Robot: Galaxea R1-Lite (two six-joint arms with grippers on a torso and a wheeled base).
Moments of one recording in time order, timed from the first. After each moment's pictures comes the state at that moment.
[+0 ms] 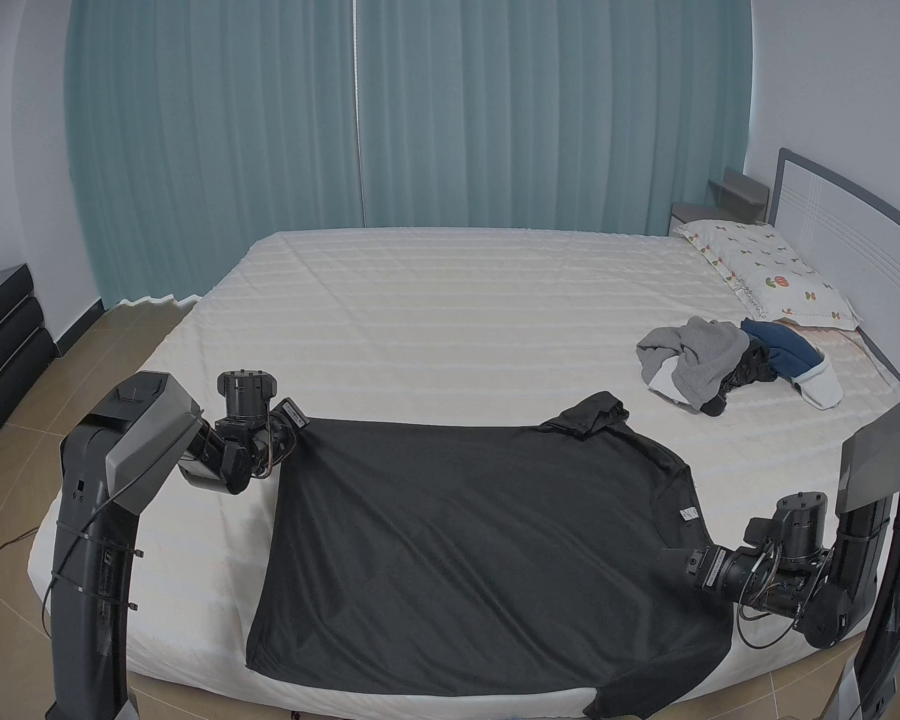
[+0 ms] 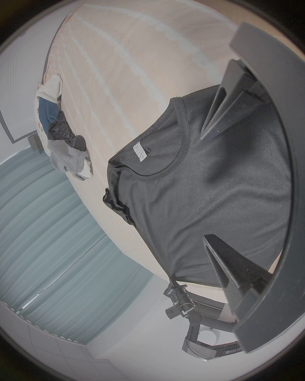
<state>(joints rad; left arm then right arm) -0.08 2.61 -1.51 -0.67 0.08 -0.73 0.17 2.16 -0.04 -1.52 0.13 0.56</state>
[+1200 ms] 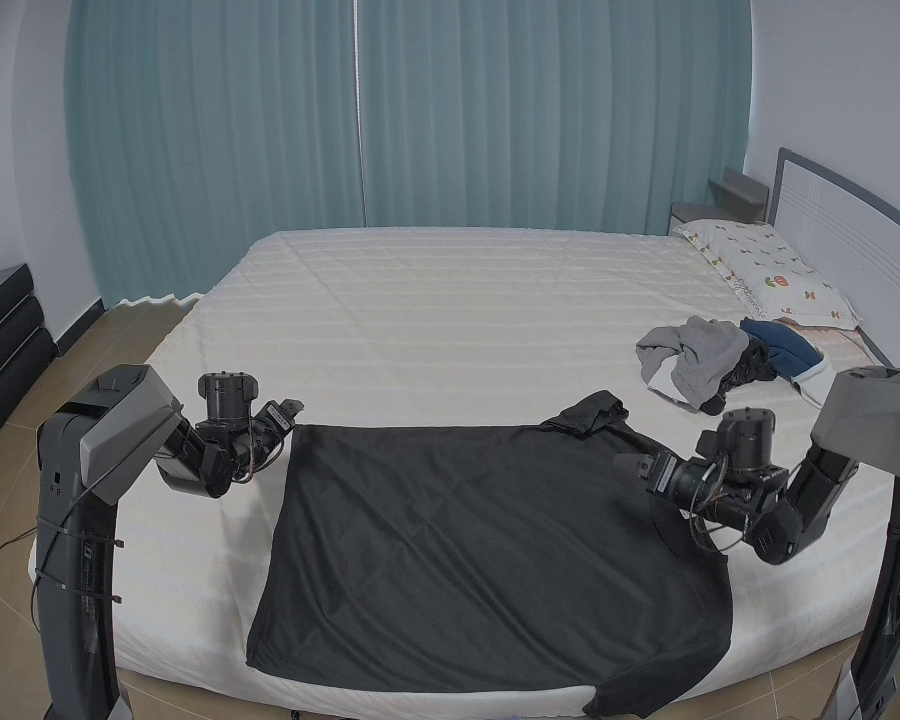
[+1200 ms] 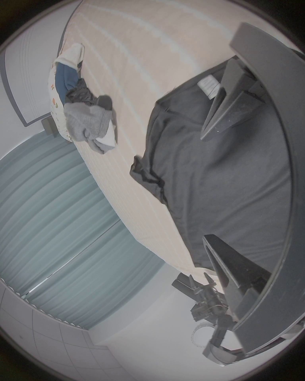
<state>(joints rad) -0.04 2.51 -1.32 -0.71 -0.03 -0.81 0.22 2.18 -0.71 -1.03 0.10 0.58</state>
